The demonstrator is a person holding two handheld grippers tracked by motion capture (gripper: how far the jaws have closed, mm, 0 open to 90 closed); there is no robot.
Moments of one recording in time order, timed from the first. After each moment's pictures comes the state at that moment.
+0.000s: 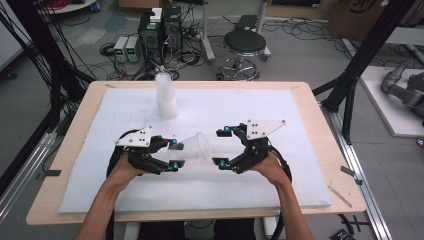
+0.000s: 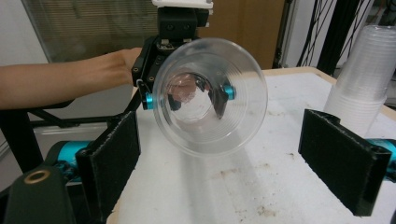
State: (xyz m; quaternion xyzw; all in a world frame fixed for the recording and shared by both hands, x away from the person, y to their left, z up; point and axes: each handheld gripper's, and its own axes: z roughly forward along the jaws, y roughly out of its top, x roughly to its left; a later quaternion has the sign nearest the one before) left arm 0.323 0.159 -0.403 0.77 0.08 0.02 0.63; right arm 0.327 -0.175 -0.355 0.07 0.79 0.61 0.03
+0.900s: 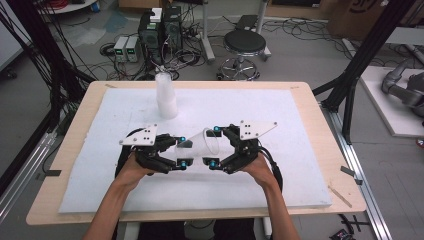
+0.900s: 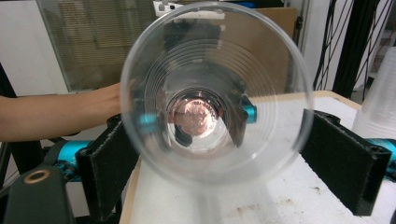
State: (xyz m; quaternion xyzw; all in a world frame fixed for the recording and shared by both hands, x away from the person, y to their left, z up) left arm 0.321 0.136 -0.395 0.74 0.06 0.01 0.67; right arm 0.329 -0.153 -0.365 0.06 0.76 0.65 0.00
